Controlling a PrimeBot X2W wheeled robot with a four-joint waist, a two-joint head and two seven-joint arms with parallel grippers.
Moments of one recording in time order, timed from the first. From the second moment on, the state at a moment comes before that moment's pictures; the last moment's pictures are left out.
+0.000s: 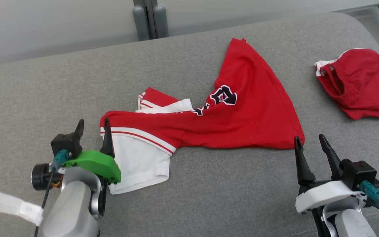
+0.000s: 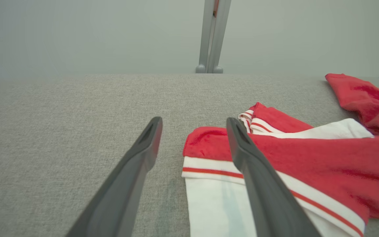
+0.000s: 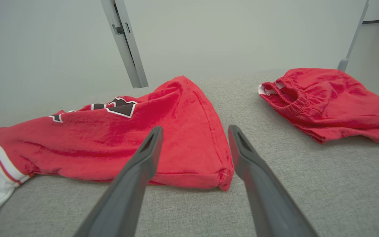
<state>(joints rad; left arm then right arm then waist) -0.47 0.14 -0.28 0.70 -0.42 0.07 -0.26 -0.09 -0.05 -0.01 0.24 0.16 0.13 -0.26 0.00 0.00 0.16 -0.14</state>
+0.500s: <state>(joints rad) -0.09 0.07 -0.22 0.45 -0.37 0.06 -0.26 0.00 -0.05 -0.03 0.26 0.16 0.13 -0.26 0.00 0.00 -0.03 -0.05</state>
